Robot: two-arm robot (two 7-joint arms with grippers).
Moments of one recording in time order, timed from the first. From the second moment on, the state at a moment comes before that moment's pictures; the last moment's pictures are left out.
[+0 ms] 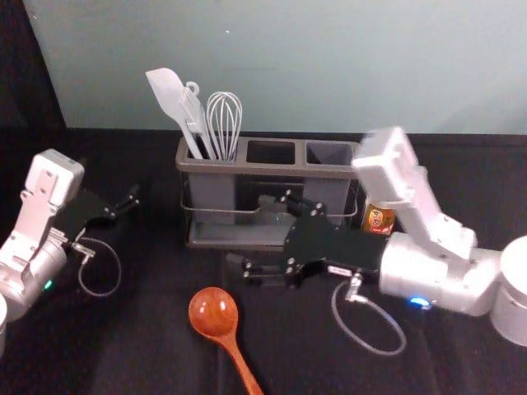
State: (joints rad) left arm -0.20 0.60 0.45 -1.41 -0.25 -0.12 0.03; right arm 0.28 0.58 -0.57 -1.86 0.36 0.28 0.55
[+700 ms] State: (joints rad) left arm -0.20 0.60 0.45 -1.41 -0.25 -0.12 0.03; right arm 0.46 0.42 -0.74 -1.73 0.27 0.77 0.46
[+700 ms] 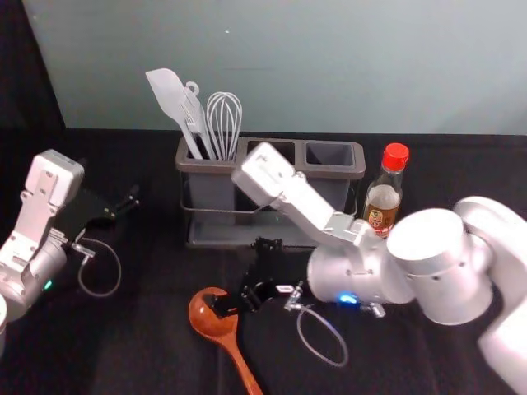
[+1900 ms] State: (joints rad) left arm -0.20 0.60 0.45 -1.41 -0.25 -0.12 0.03; right arm 0.51 0.28 -0.82 -1.55 0.15 0.88 0.49
